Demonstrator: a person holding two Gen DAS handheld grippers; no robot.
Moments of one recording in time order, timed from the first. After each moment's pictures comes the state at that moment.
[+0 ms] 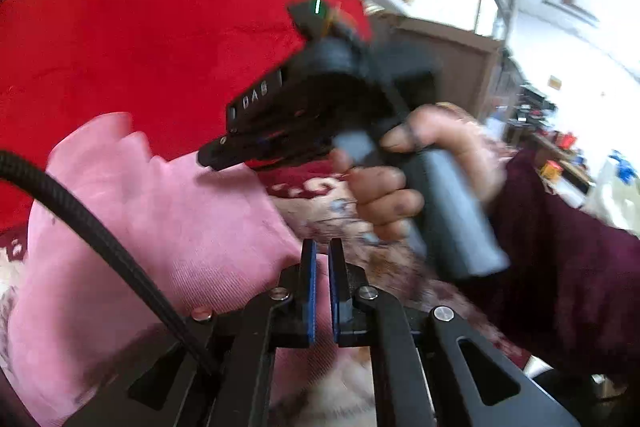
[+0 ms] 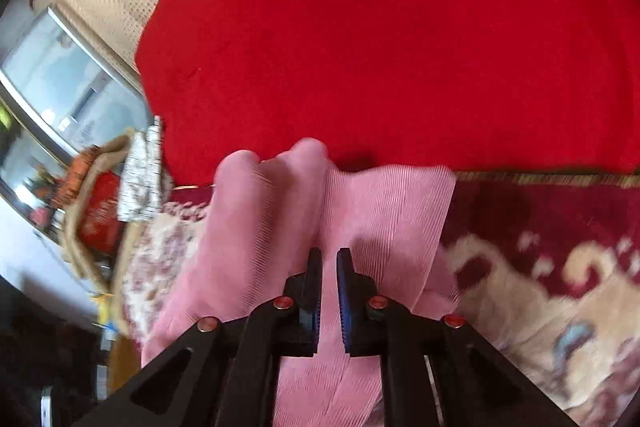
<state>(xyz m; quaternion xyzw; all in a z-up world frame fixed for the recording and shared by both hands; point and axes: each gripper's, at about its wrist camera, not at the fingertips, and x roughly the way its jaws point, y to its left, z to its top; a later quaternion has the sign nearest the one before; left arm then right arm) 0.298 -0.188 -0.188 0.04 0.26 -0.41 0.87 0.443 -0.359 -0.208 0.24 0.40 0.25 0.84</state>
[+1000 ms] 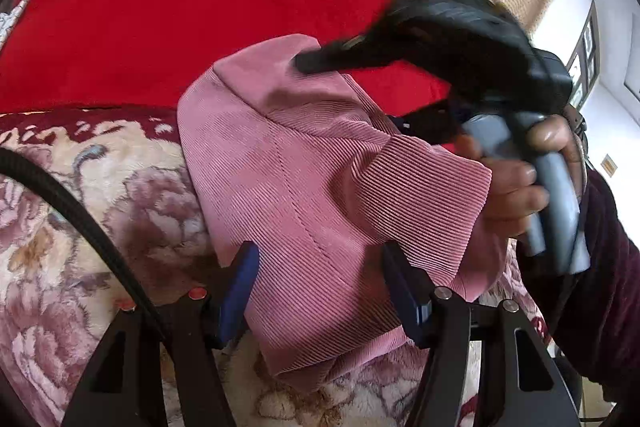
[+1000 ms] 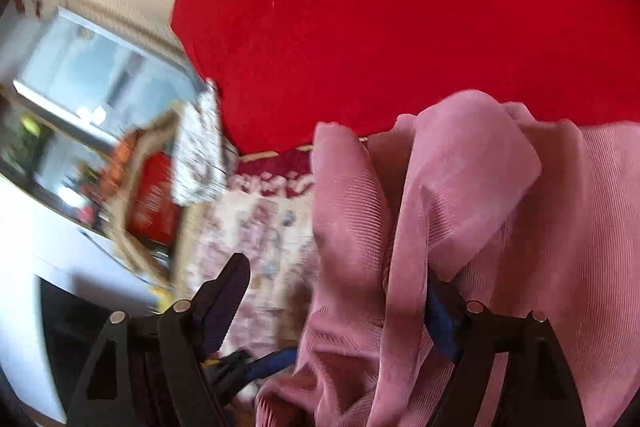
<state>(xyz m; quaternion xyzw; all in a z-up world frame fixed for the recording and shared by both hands) 0.339 -0.018 -0.220 -0.08 0.37 -0.28 0.88 0.476 -0.180 -0.204 0.20 0.47 0.29 0.81</state>
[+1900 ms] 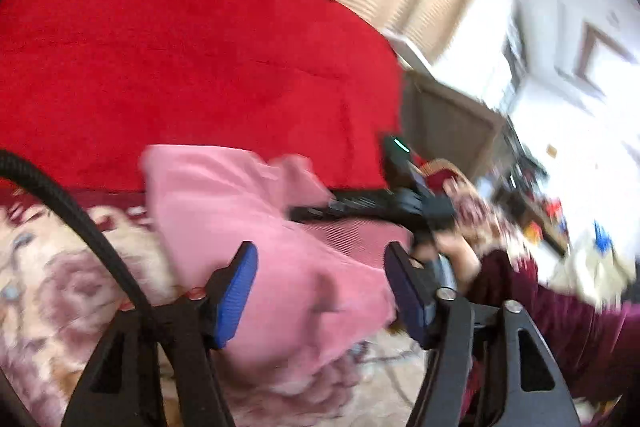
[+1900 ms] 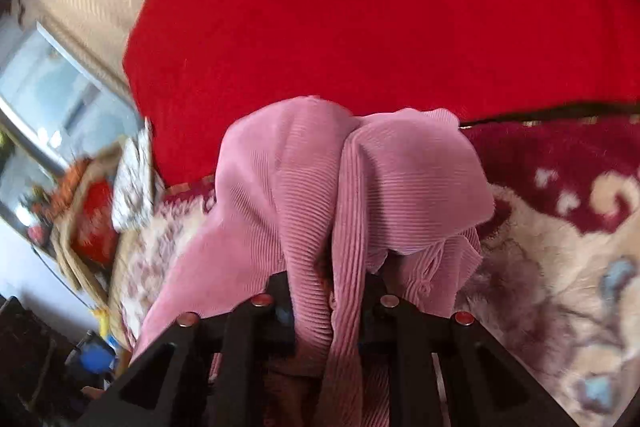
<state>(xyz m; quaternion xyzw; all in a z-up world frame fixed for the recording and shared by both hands) 0.309 -0.059 -0.155 -0.10 0.27 -0.38 0.88 0.420 -0.338 -0.257 0.28 0.40 0.22 0.85</state>
